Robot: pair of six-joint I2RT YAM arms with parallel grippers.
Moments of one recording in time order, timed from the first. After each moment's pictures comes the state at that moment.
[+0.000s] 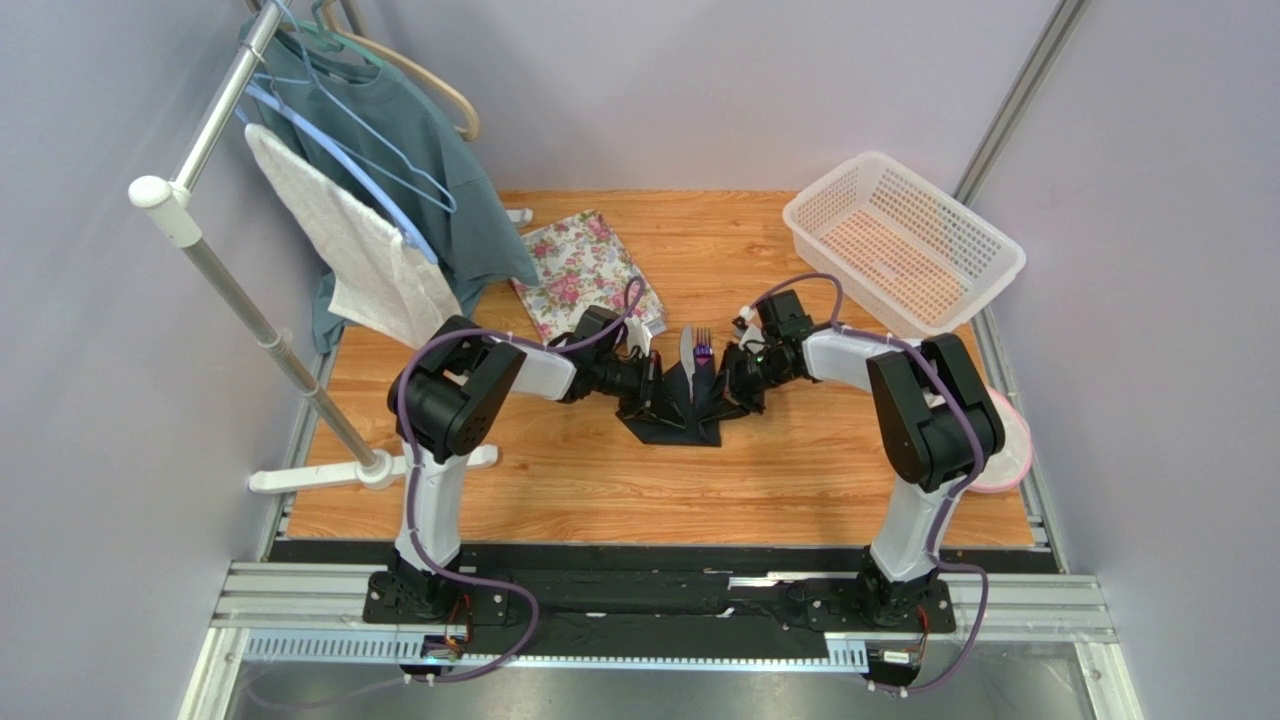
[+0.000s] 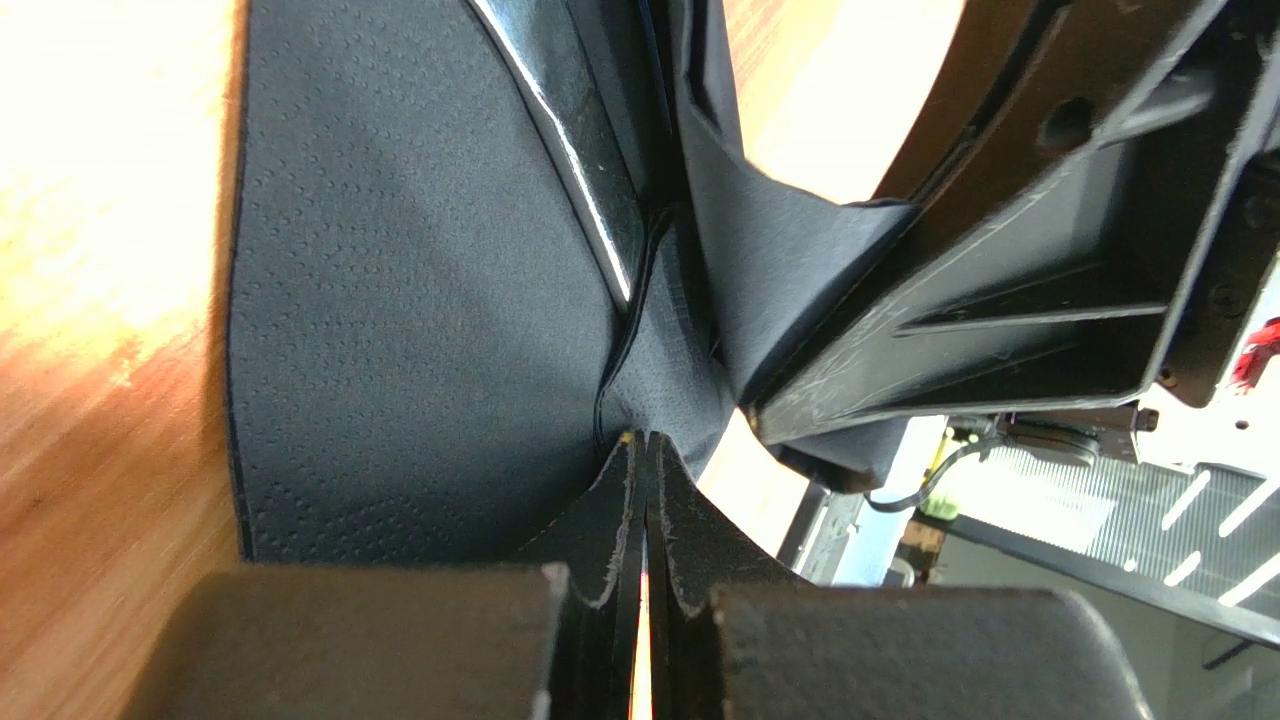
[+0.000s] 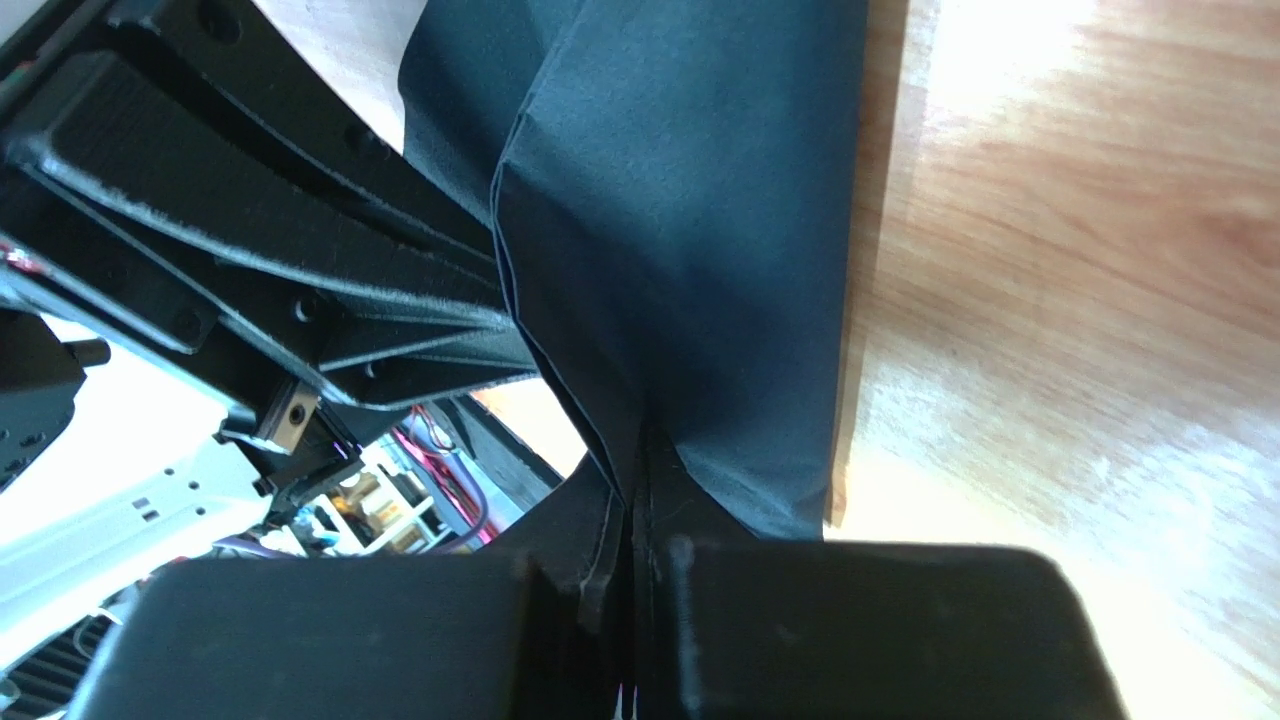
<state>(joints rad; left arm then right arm) -0.57 2.06 1.03 0.23 0.83 -0.66 0.34 1.84 1.01 -0.34 -0.72 0.65</state>
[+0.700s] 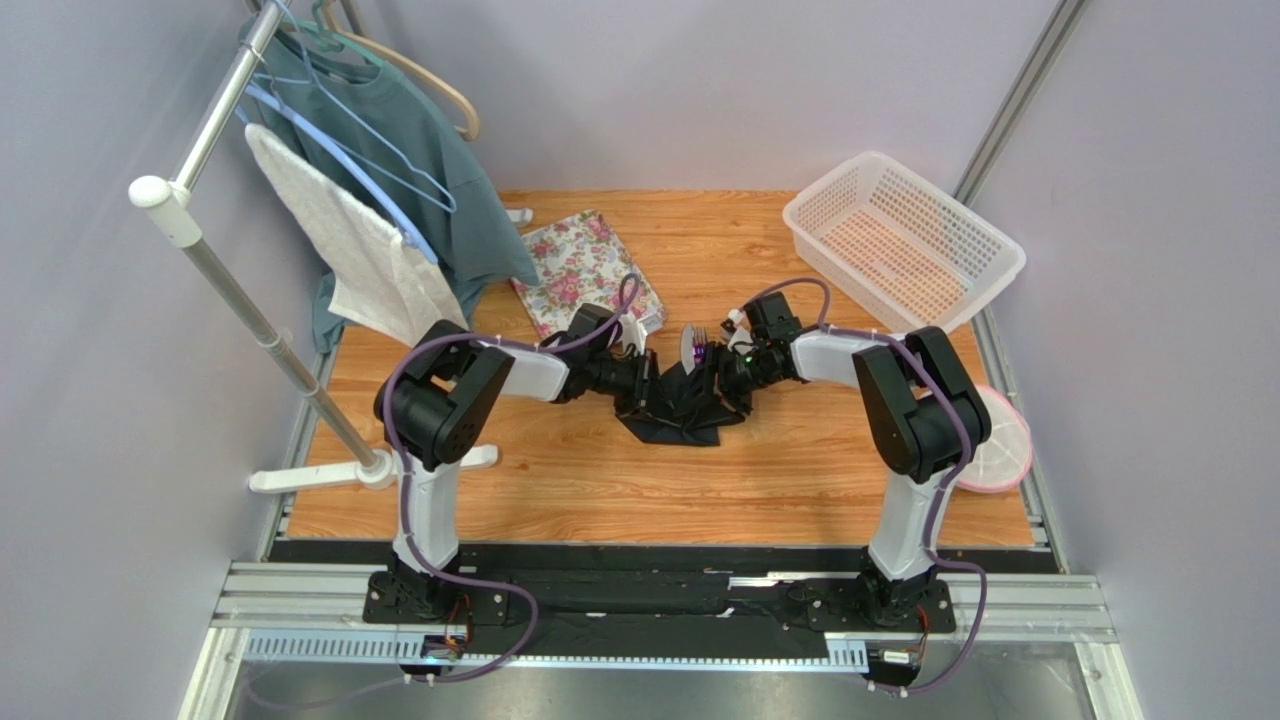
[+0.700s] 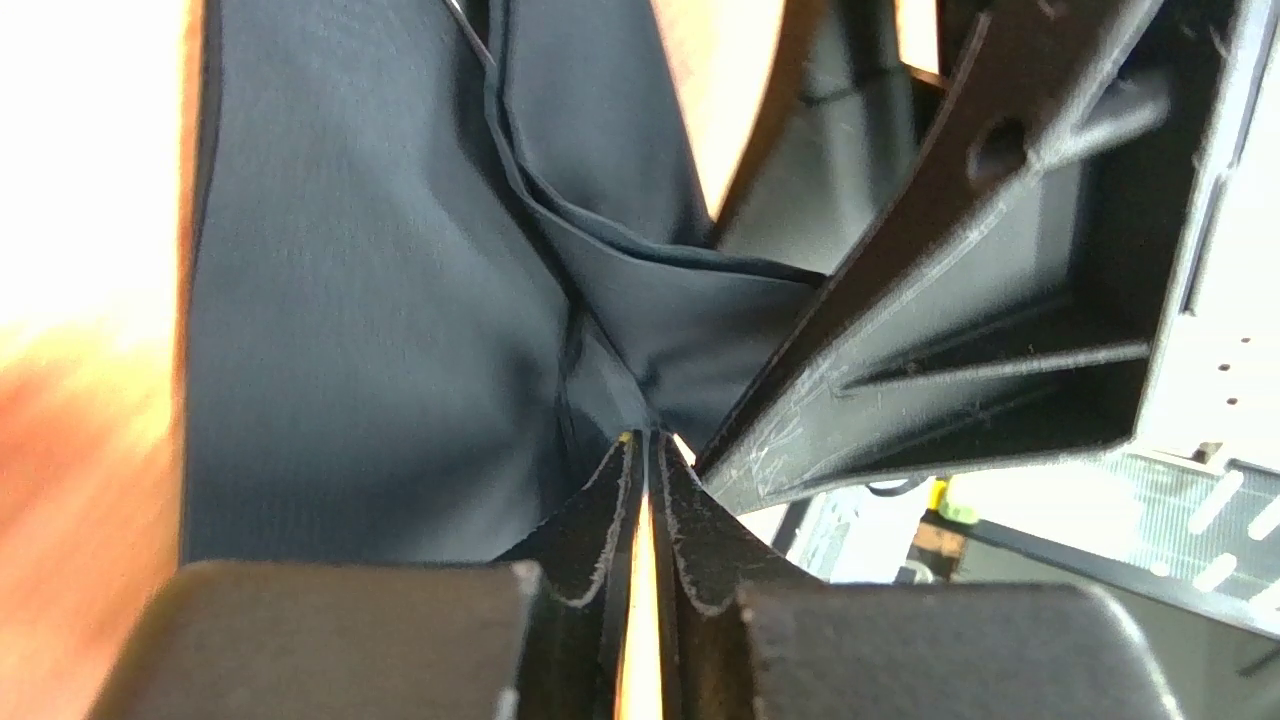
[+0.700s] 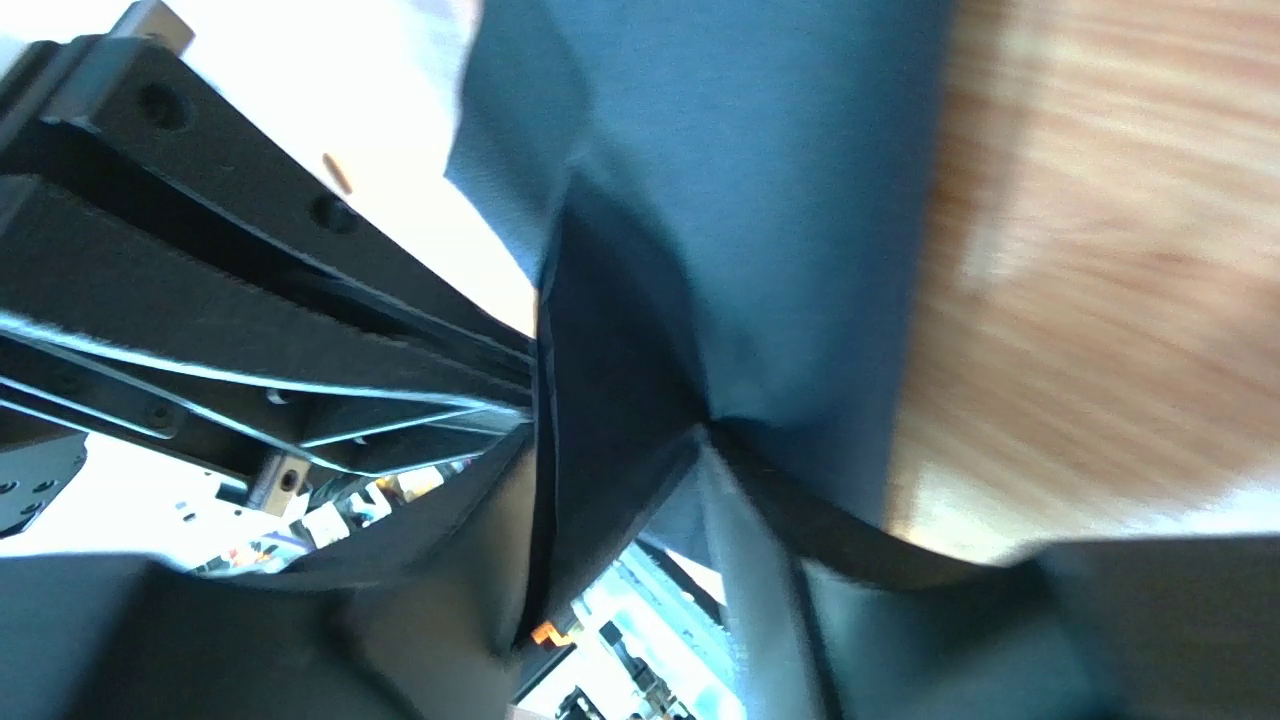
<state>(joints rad) -0.56 2.01 1.00 0.22 0.83 -0.64 0.38 1.90 1.02 -0.26 -0.75 0.72</state>
